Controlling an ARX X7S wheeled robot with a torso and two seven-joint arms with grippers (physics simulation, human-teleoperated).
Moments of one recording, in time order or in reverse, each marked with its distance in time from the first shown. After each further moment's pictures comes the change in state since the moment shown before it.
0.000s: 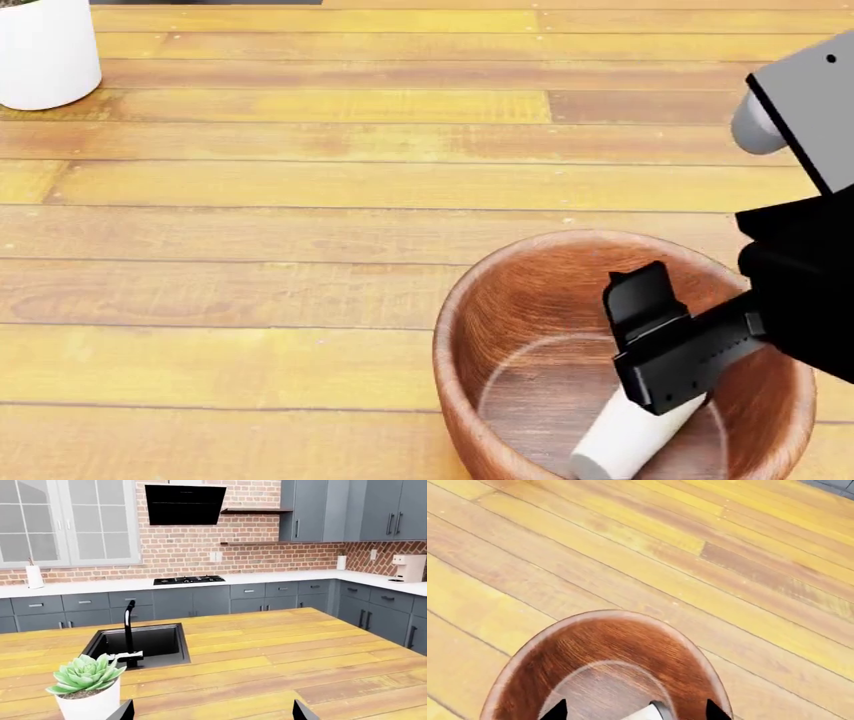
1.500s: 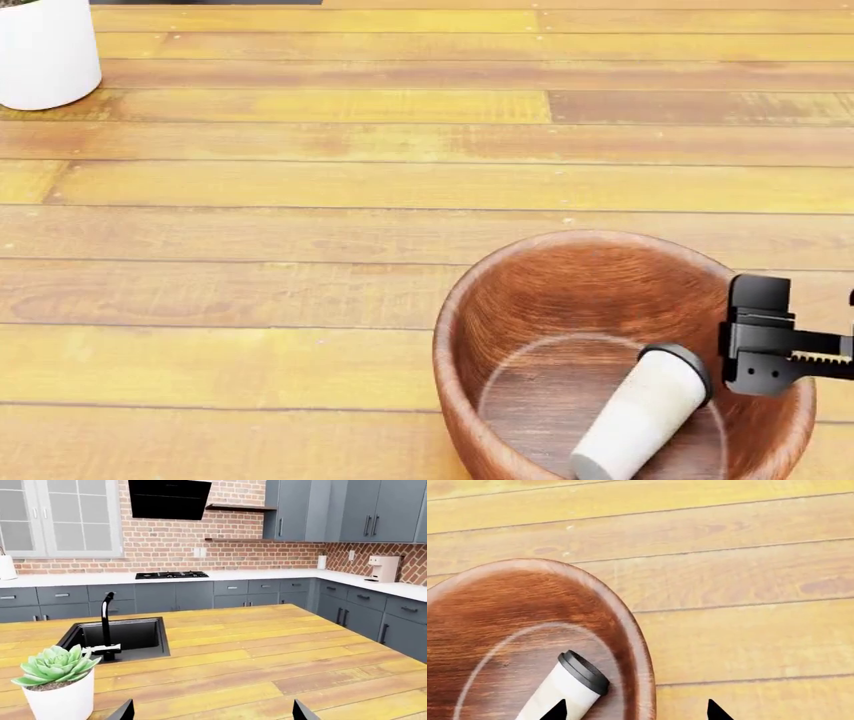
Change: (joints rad) left arm 0.101 -0.008 -0.022 0.086 -0.131 0.068 -0.085; right arm -0.038 0.082 -0.300 0.380 0.287 -0.255 0.319
